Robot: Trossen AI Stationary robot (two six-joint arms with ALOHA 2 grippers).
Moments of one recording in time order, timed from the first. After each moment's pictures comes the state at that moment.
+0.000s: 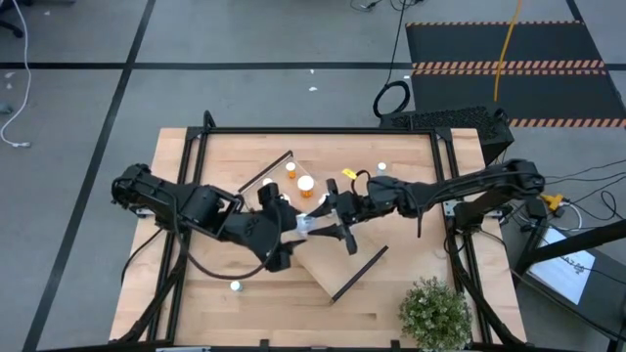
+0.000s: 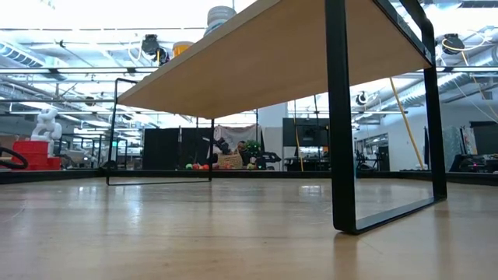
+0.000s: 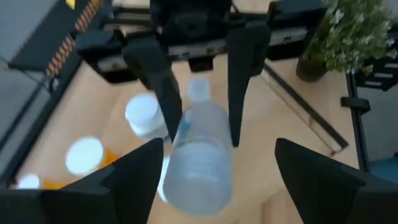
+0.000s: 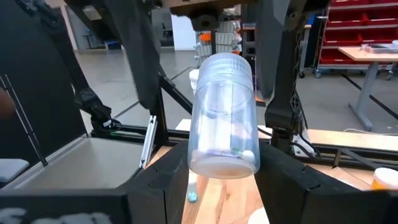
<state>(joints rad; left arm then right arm) -0.40 1.66 1.92 -1.06 -0.46 -0.38 0.11 1.48 1.01 0.41 -0.19 0.06</state>
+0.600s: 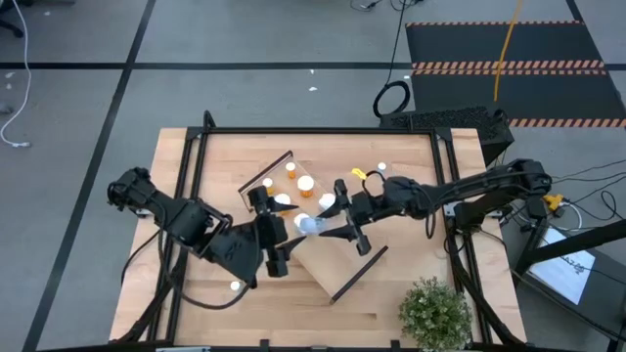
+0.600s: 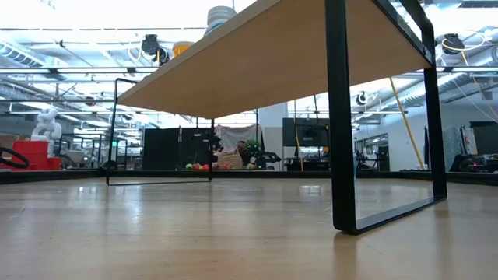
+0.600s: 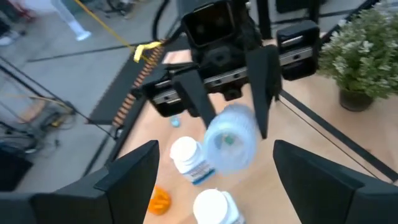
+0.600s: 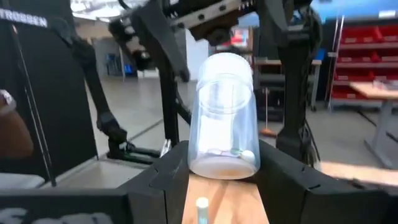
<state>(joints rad) -0.52 1.66 1.92 -0.99 -0.81 -0.25 0.11 1.42 0.88 0.63 -0.24 0.07</state>
